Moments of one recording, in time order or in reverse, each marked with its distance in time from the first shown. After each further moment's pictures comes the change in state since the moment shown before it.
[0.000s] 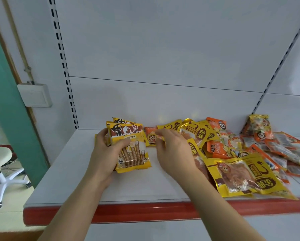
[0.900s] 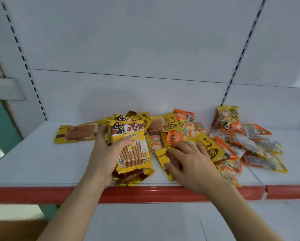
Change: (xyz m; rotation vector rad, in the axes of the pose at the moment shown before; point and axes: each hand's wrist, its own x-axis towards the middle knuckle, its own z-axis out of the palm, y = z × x) left_hand -0.070 -0.032 0.123 0.026 -0.023 0.037; right_hand -0.066 0.166 -0.105 -0.361 -0.357 -0.137
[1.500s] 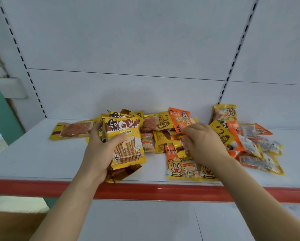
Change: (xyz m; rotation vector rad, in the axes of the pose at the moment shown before) left_hand -0.009 -0.001 0.026 0.059 0.093 0.035; right_hand 0.035 0.074 -0.019 0.023 0.250 -0.012
